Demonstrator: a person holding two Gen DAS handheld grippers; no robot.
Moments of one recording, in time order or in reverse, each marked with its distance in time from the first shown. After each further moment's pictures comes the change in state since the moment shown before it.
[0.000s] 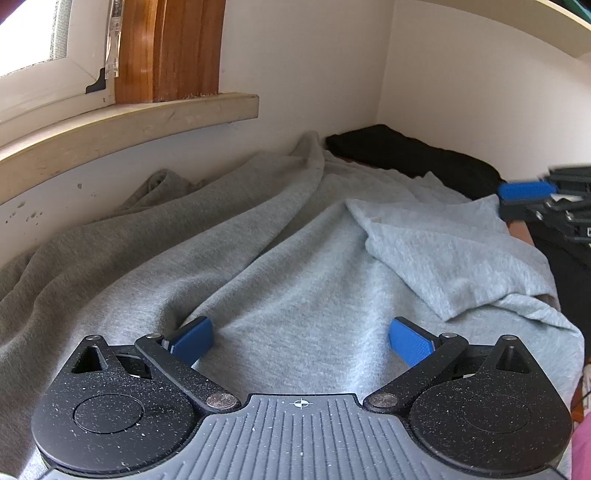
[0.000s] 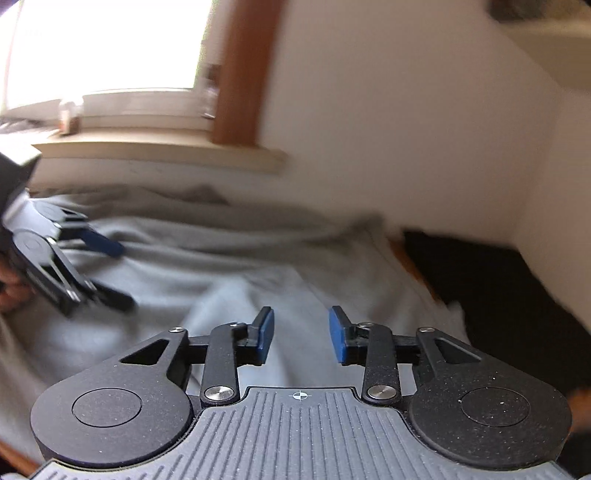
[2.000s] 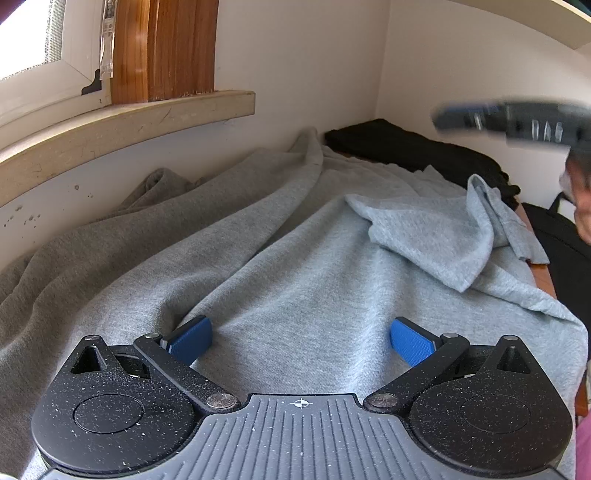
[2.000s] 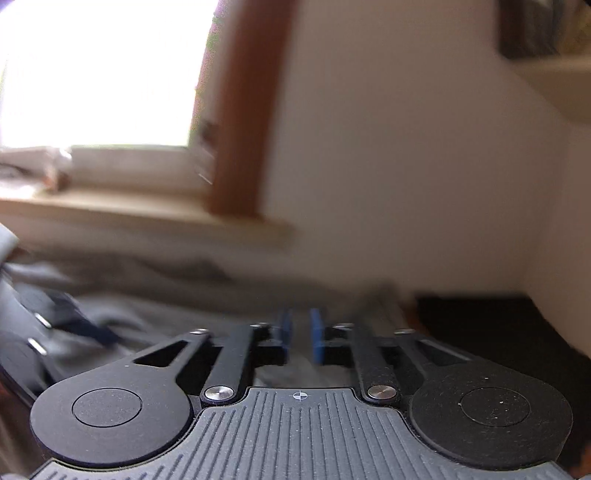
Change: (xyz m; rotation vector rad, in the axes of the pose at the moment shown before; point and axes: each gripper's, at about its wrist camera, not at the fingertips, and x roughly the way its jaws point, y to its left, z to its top) left arm 0.004 -0.003 0.000 0.019 0.011 0.010; right arm 0.025 0.018 0.038 0.009 -0.115 -0.032
